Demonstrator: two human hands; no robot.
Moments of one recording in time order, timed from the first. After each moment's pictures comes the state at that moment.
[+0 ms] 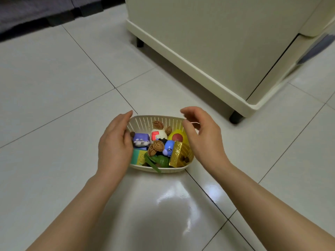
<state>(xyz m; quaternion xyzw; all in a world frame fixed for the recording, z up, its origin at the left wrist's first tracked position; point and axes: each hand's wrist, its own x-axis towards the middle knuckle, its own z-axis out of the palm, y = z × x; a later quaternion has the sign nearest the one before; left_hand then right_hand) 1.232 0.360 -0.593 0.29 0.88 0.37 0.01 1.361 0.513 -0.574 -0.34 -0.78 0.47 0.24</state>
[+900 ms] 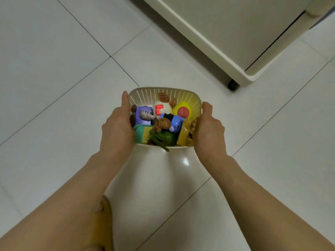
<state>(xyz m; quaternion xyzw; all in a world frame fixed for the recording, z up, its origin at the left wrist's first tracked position) 1.236 0.359 -0.517 0.28 0.93 0.13 0.22 1.379 0.488 -0.526 -0.49 -0.81 0.33 -0.03</state>
